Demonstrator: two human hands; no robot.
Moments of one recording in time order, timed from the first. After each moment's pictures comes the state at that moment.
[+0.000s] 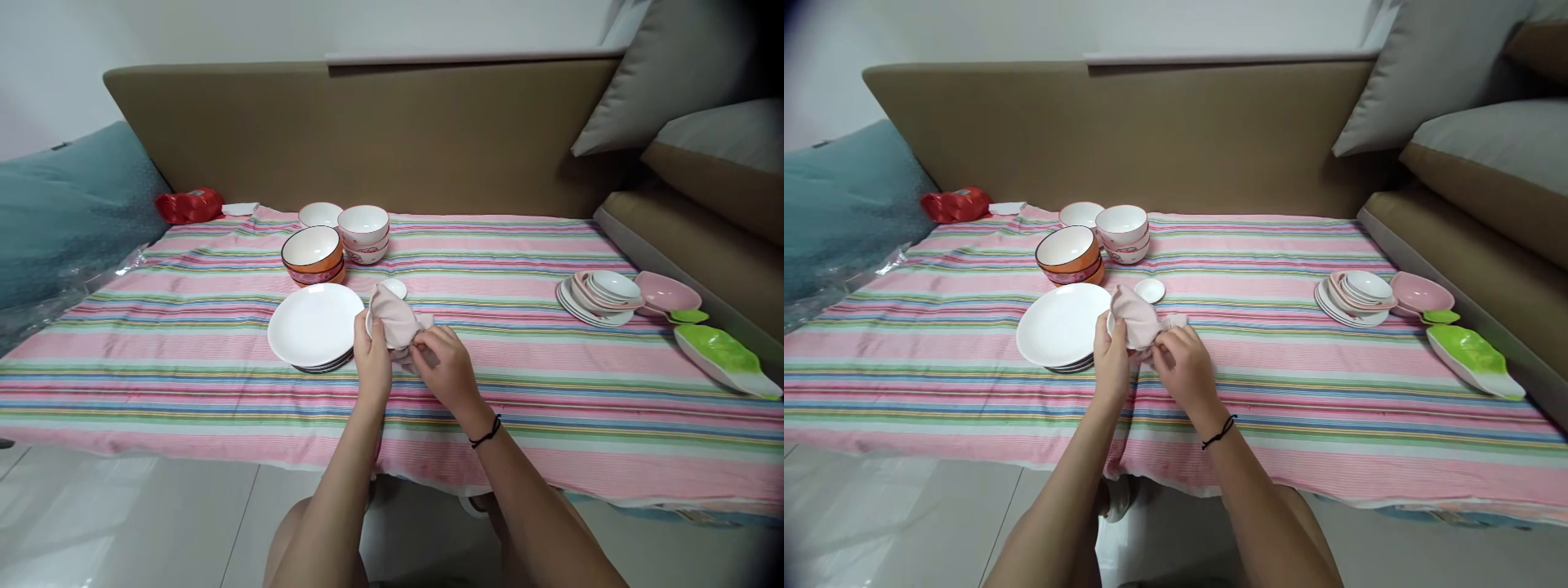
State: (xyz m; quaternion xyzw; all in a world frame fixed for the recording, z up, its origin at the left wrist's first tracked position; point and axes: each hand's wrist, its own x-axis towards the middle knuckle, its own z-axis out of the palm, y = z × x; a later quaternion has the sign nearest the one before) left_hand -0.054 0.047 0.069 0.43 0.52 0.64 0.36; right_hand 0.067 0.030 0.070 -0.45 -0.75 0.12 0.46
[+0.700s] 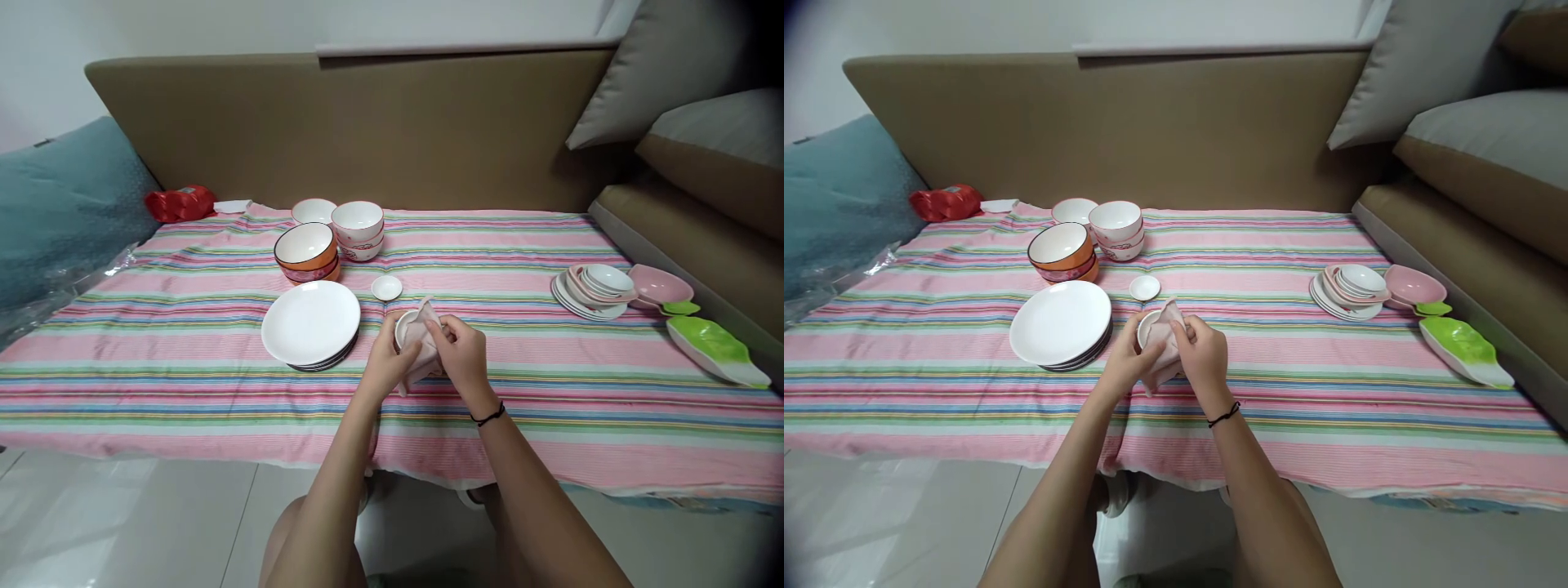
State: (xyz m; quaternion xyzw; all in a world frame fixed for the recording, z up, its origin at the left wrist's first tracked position) left_hand -0.049 0.043 0.070 0.60 0.45 0.47 0.47; right_hand 0.089 0.040 0.066 -0.60 -0.60 0.21 0.48
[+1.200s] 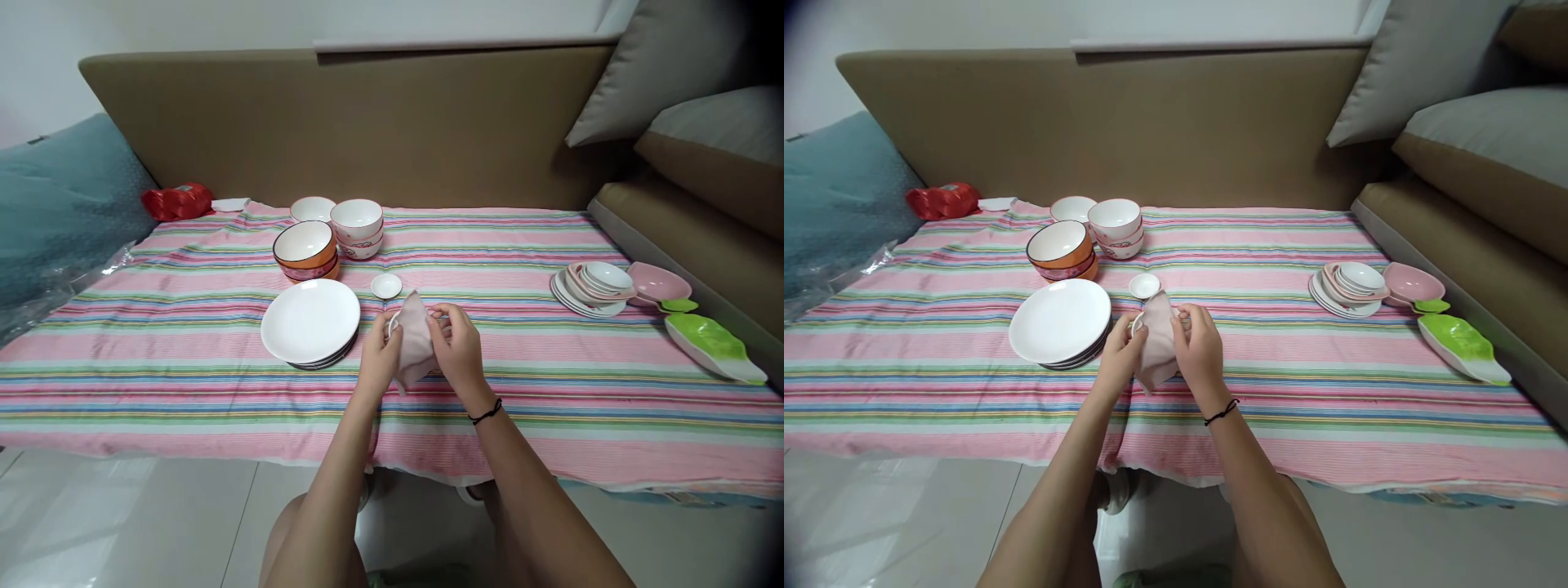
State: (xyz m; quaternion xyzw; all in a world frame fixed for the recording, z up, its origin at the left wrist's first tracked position) left_hand -0.052 0.049 0.068 0.54 0.51 0.51 0.44; right_hand 0.084 0.045 0.063 -0.56 -0.63 0.15 0.51
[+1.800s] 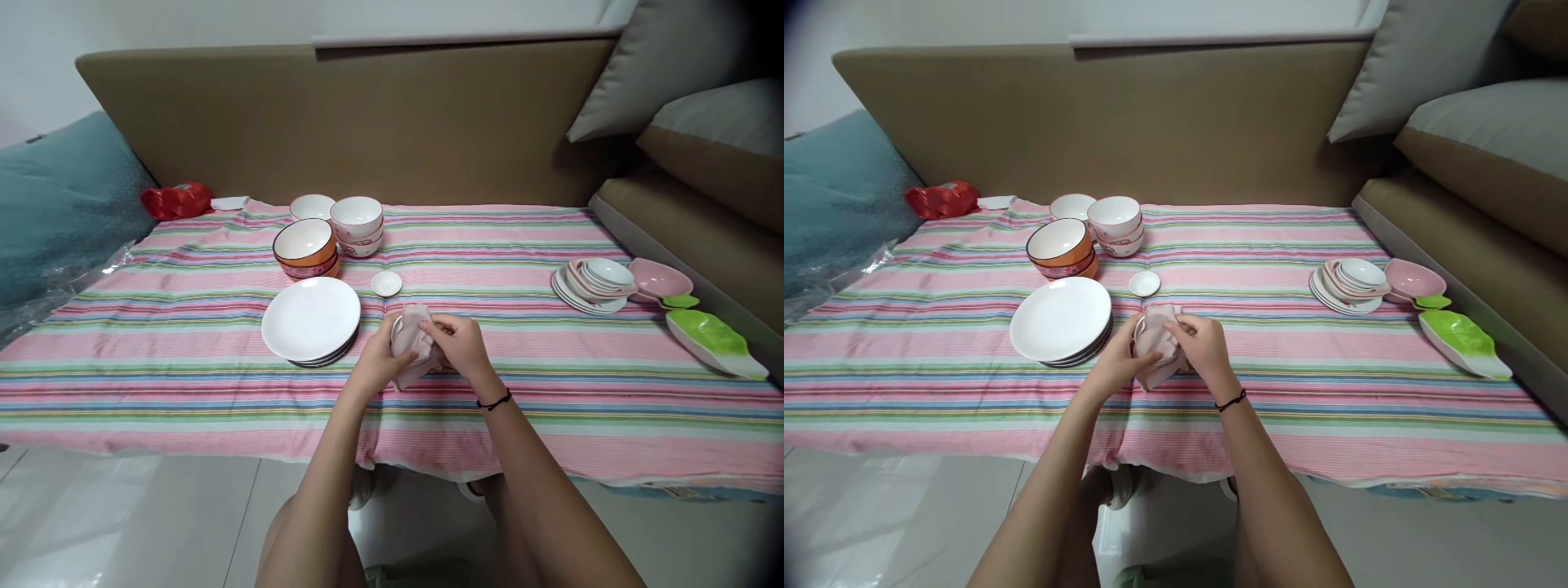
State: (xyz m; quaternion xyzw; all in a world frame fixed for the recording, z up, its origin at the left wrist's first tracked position) left_hand -0.068 0.041 0.072 0.66 0.47 0.38 0.44; right_hand 0.099 0.051 0.063 -0.53 -0.65 0.31 0.45
